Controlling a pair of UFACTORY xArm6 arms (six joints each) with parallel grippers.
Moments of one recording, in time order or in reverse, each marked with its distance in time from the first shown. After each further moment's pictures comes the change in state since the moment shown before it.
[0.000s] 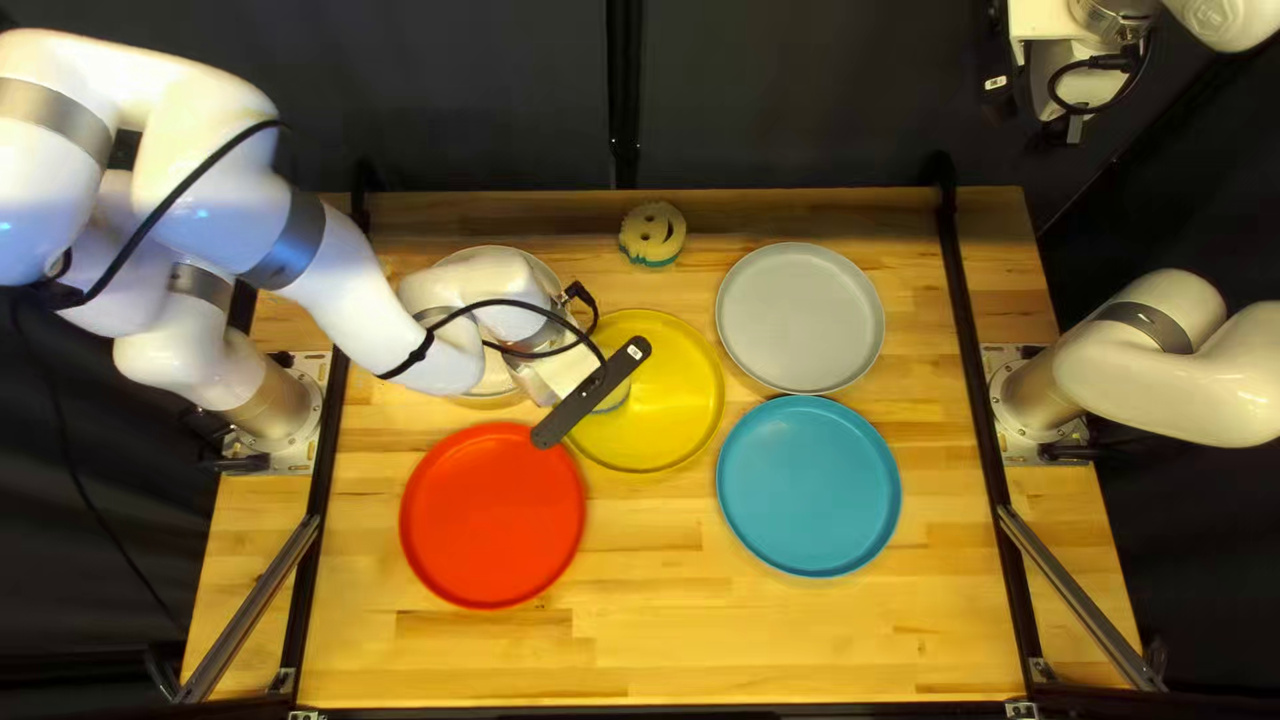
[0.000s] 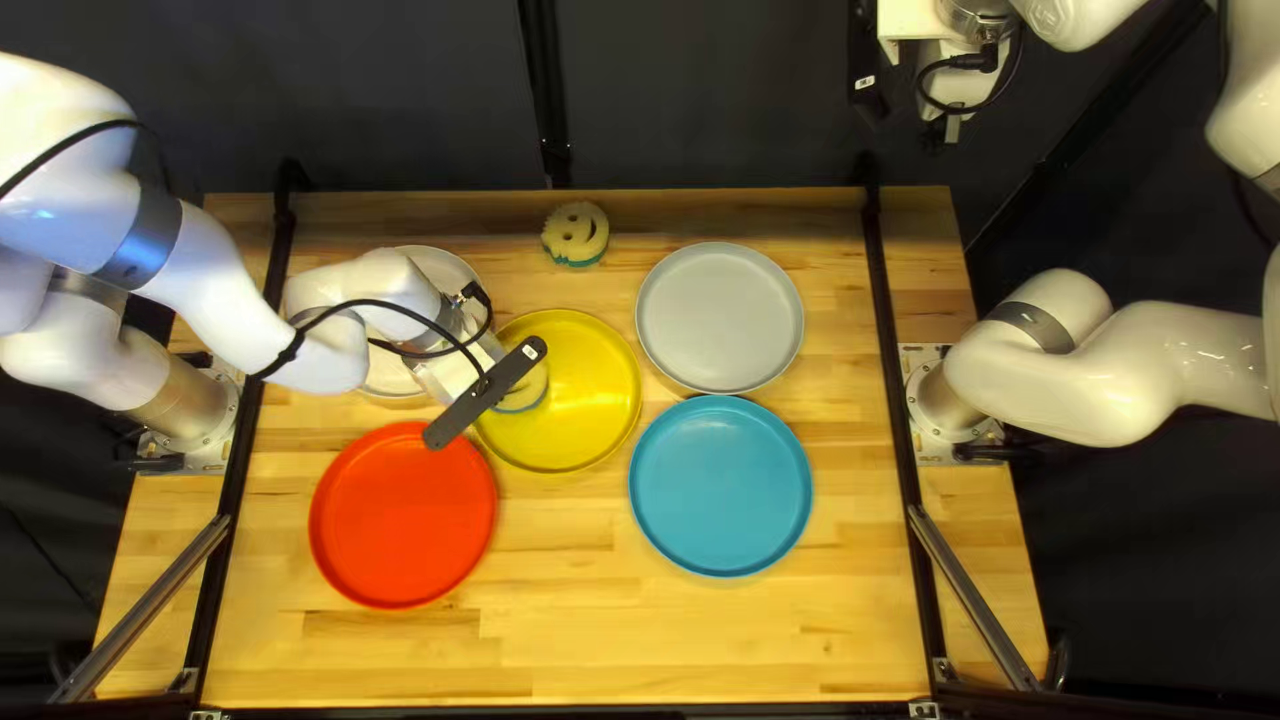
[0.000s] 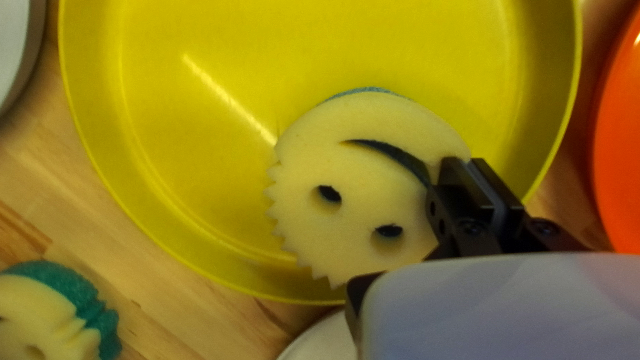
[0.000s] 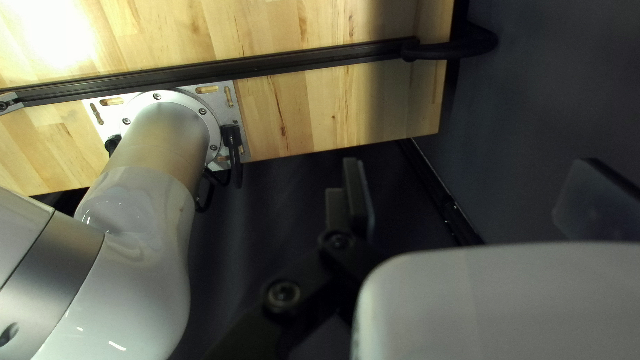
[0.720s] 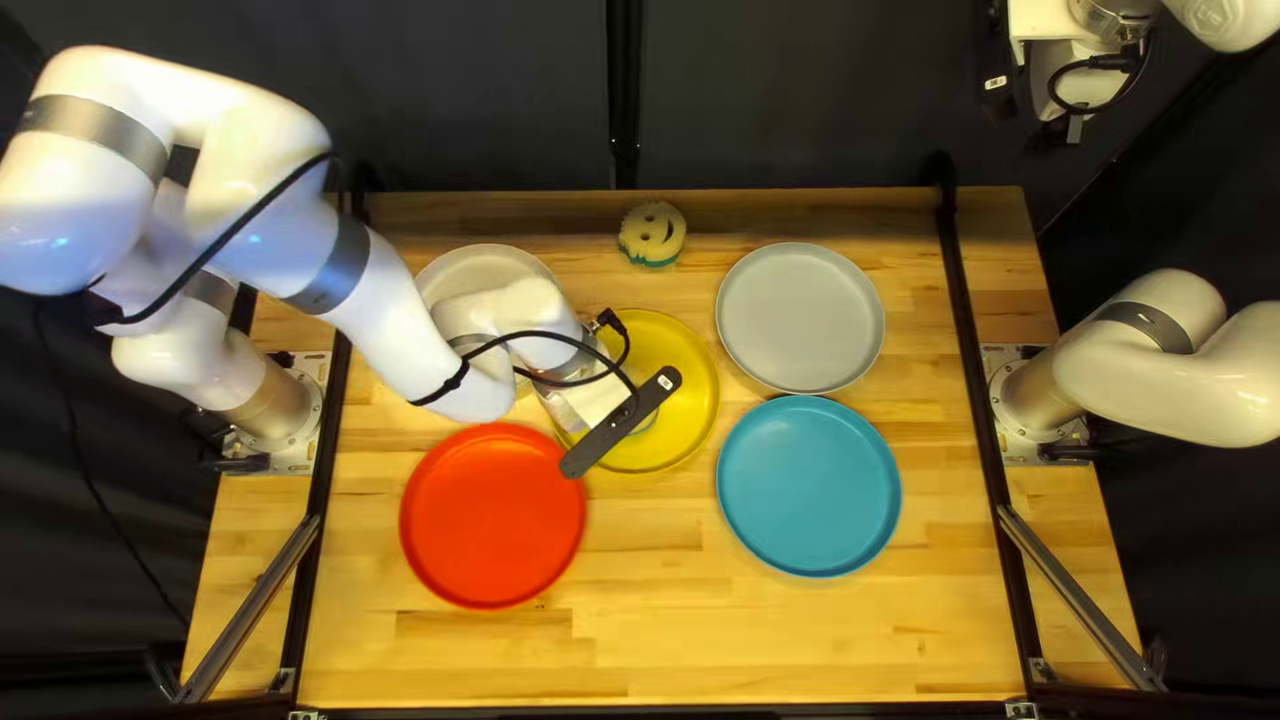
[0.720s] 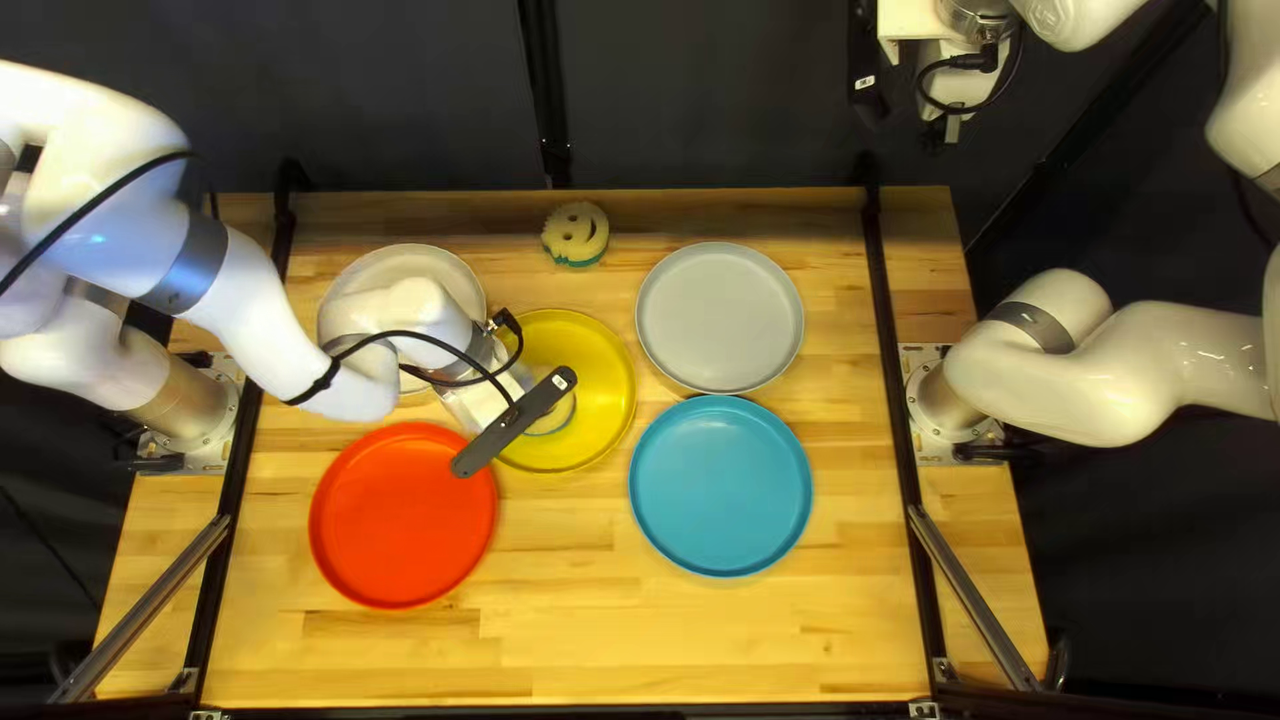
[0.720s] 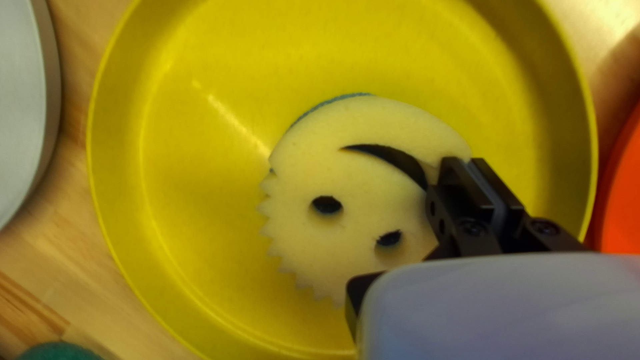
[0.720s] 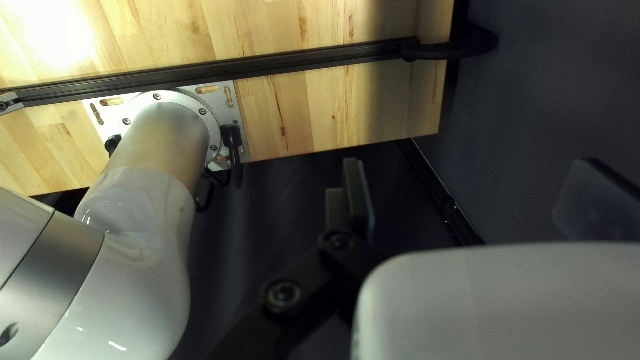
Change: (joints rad) left arm -0.132 0.156 -0.170 0.039 -0.035 -0.073; right arm 0.000 0.000 0.000 0.000 0.000 0.000
